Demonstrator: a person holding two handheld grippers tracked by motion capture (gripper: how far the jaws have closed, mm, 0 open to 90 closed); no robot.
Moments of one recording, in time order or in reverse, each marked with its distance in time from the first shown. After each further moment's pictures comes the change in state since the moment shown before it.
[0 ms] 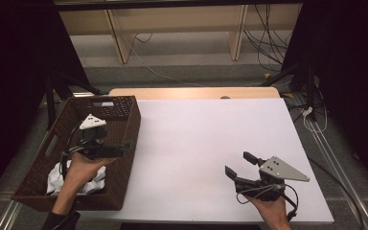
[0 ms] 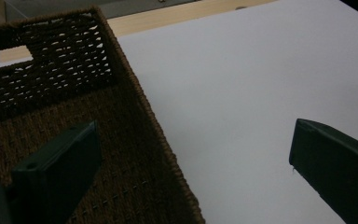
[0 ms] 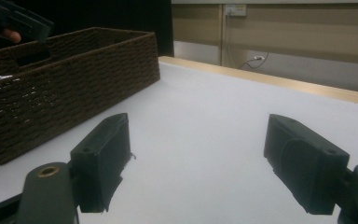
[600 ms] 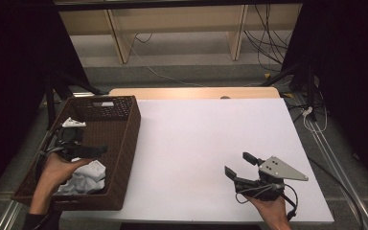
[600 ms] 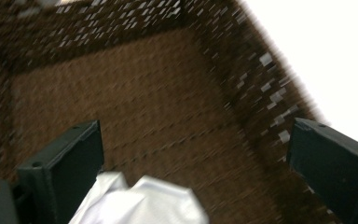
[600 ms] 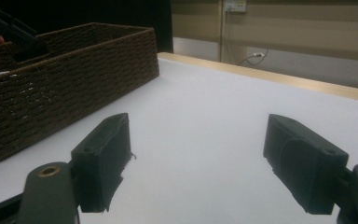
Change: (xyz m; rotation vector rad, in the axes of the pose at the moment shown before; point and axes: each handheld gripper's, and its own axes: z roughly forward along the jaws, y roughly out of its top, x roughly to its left) left arm 0.061 -0.021 -0.010 0.196 0.149 -0.041; right arm 0.000 -0.001 0.001 0.016 -0.003 -0.004
